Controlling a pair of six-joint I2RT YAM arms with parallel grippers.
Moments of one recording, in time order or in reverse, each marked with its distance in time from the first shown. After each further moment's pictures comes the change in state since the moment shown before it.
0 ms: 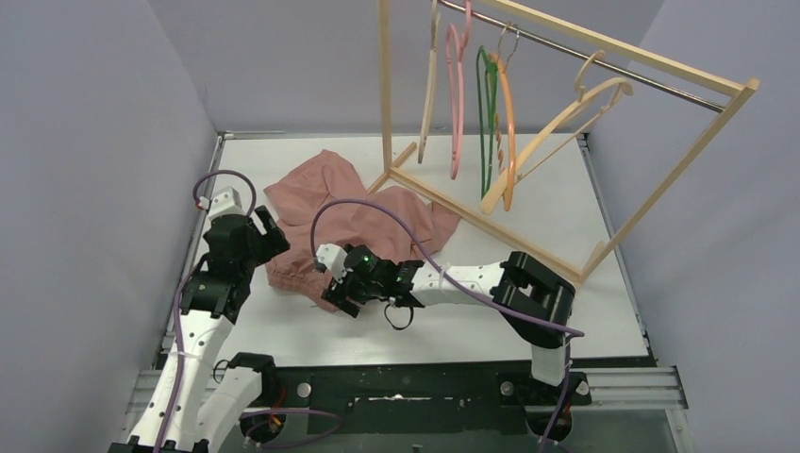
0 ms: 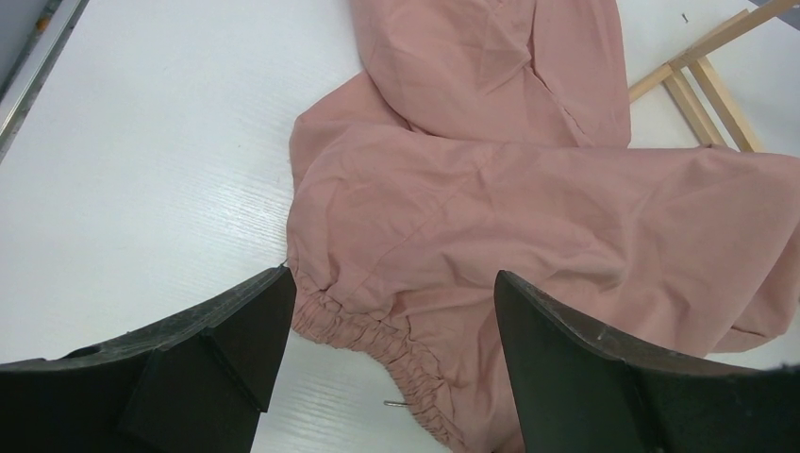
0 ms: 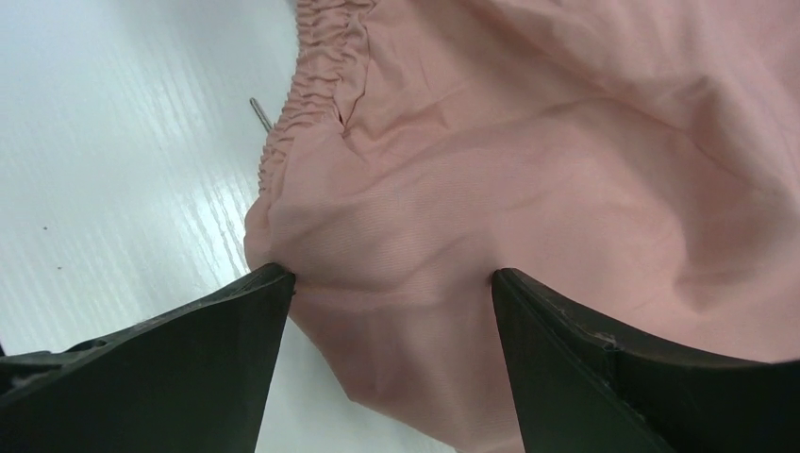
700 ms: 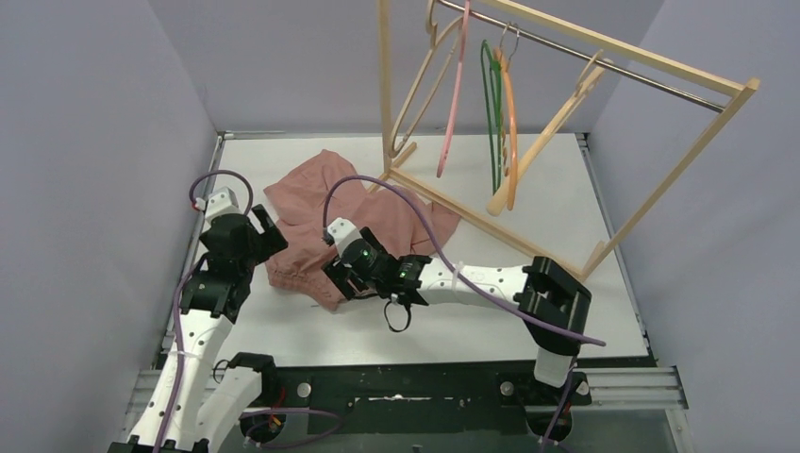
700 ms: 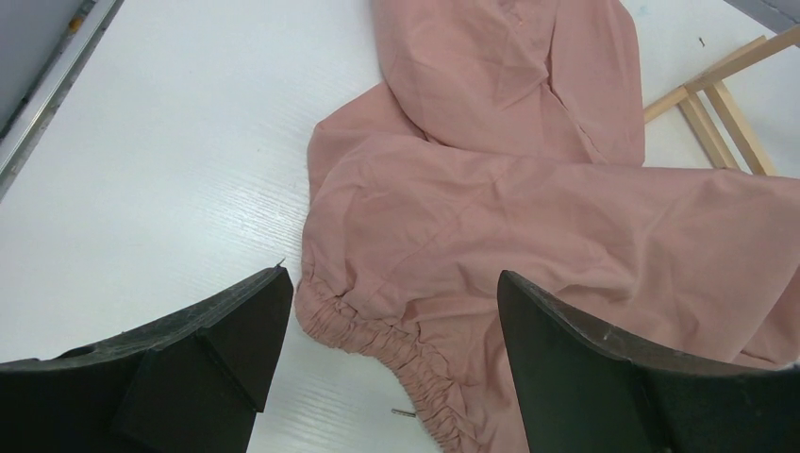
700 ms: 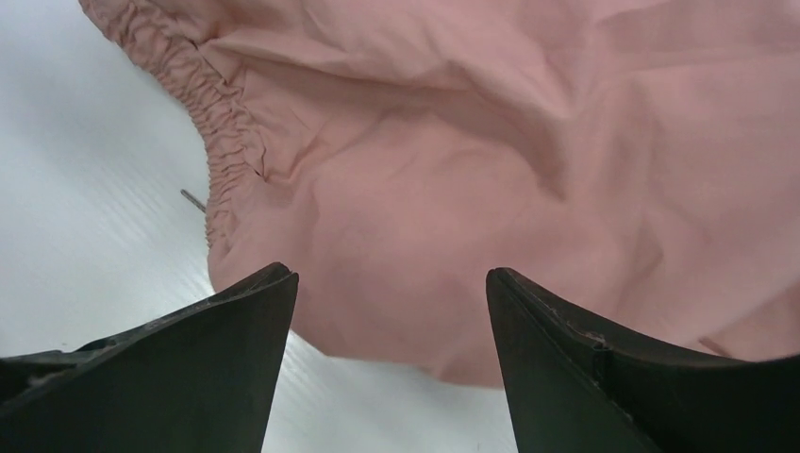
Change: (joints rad) left arm 0.000 0.011 0.003 -0.001 -0.048 -0.018; right arm 0.032 -0.111 0.073 -0.155 0.343 0.275
